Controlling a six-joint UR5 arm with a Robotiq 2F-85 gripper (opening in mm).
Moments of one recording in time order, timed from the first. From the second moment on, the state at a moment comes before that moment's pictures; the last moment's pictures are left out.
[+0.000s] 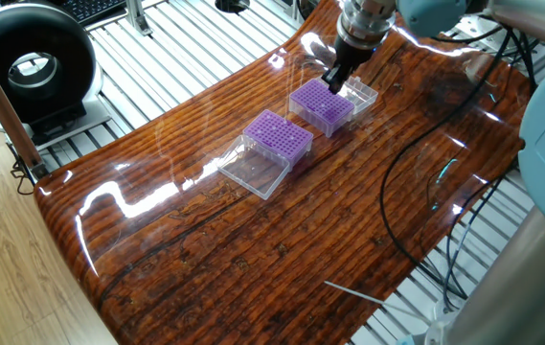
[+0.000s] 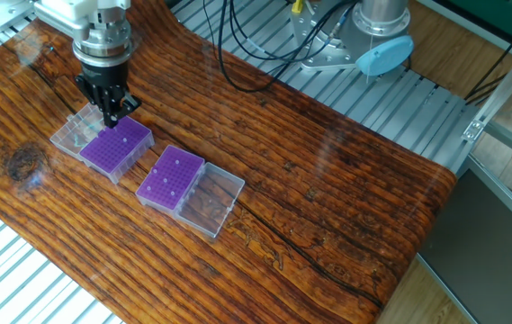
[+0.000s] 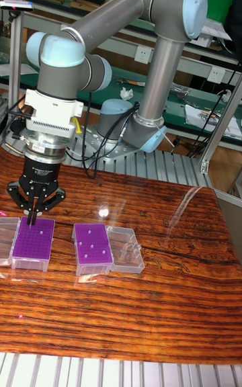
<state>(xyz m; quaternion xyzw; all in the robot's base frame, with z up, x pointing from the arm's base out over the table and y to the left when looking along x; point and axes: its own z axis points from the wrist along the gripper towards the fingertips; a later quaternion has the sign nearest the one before) 0.570 -0.172 0.071 -0.07 0.99 -0.02 0.12</state>
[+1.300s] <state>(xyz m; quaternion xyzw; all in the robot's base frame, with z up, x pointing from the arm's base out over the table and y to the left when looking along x) 0.573 -0.164 0.063 -0.07 0.99 0.01 0.13</state>
